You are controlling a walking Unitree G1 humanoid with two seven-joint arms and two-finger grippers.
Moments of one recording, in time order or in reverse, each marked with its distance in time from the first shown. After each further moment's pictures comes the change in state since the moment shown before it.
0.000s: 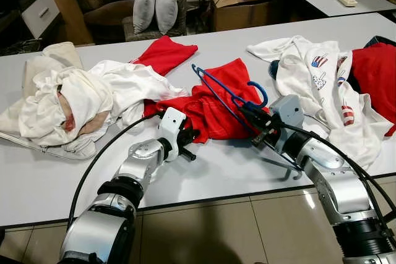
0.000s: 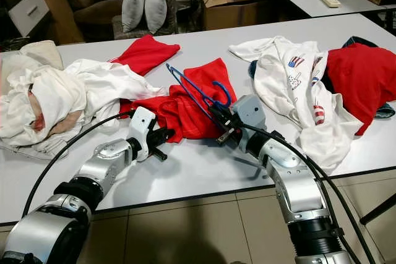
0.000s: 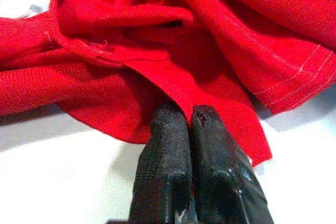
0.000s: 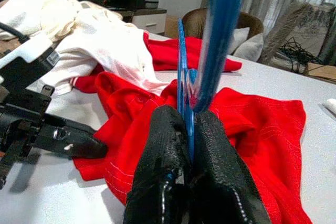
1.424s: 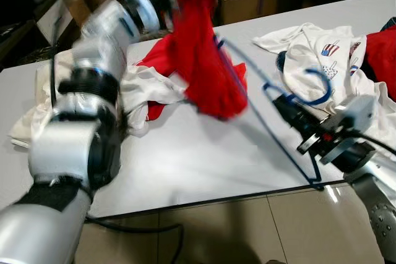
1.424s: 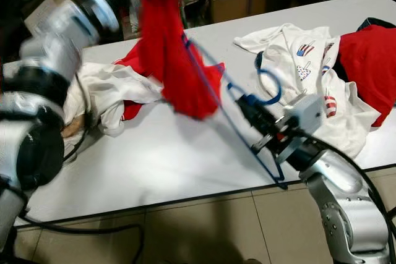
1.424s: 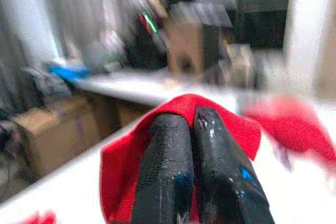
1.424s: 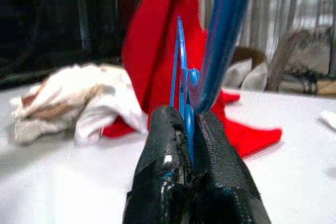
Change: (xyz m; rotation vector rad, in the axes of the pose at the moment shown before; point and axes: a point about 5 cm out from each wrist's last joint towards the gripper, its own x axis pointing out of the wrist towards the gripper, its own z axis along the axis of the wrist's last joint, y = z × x) left arm -0.043 0.033 0.234 0.240 -0.516 -0.165; right arm -0.069 -0.006 0.040 0.092 -0.132 0.005
